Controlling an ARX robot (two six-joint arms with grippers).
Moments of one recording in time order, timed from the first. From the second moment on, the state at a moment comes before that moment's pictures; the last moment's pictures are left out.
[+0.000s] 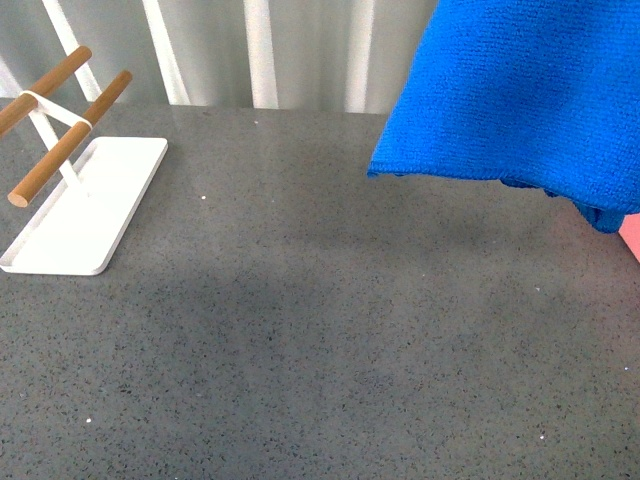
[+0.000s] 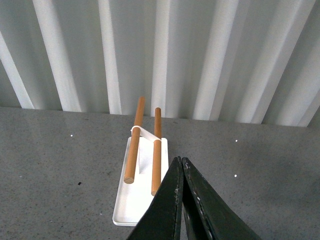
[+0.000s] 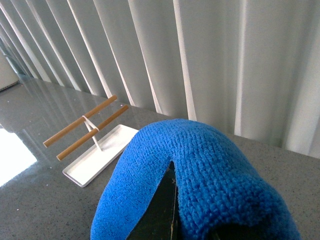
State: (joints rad) left arm 0.13 0.65 0.14 0.51 0.13 -0.01; right arm 0.05 1.26 0.55 0.62 -0.62 0.12
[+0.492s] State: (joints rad) left arm 0.00 0.42 0.04 0.37 0.00 -0.01; right arm 0.03 1.23 0.53 0.57 -0.62 0.08
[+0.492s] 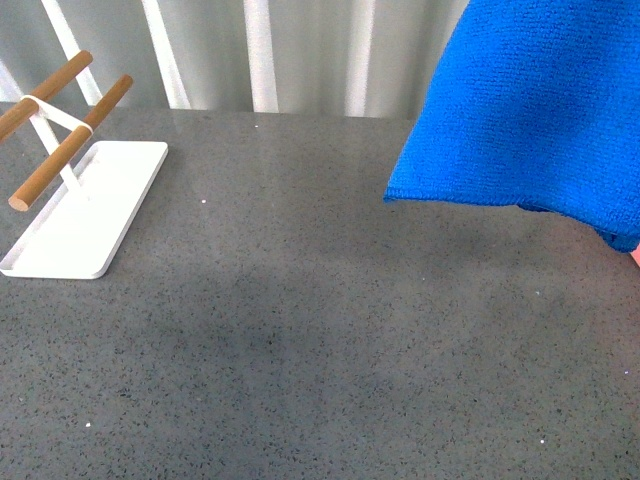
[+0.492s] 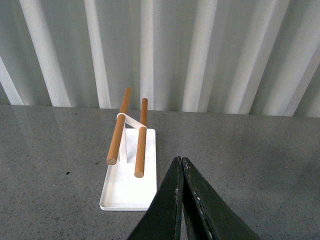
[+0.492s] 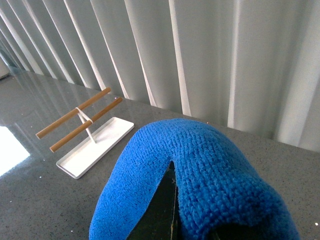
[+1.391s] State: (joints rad) left arm 0.00 0.03 0.02 0.01 0.00 -0.01; right arm 0.07 1.23 0.53 0.57 -0.56 0.07
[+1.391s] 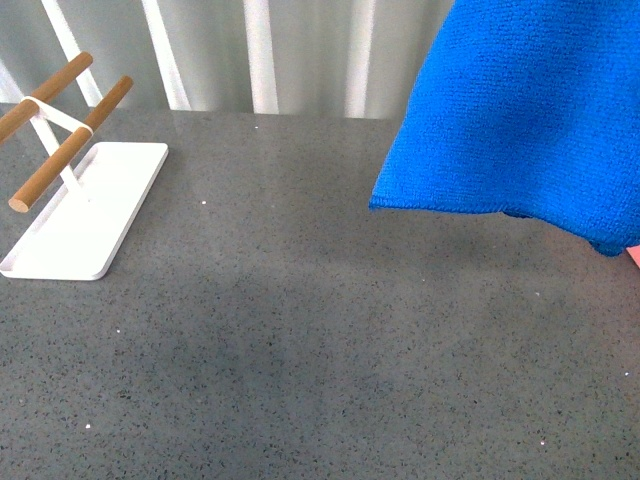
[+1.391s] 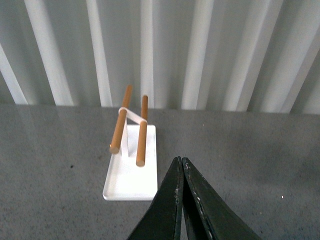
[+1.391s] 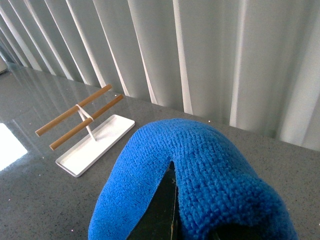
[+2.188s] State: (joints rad) left arm 0.00 0.00 0.02 0.00 0.00 0.00; right arm 0.28 1.77 0.65 0.45 -0.20 0.29
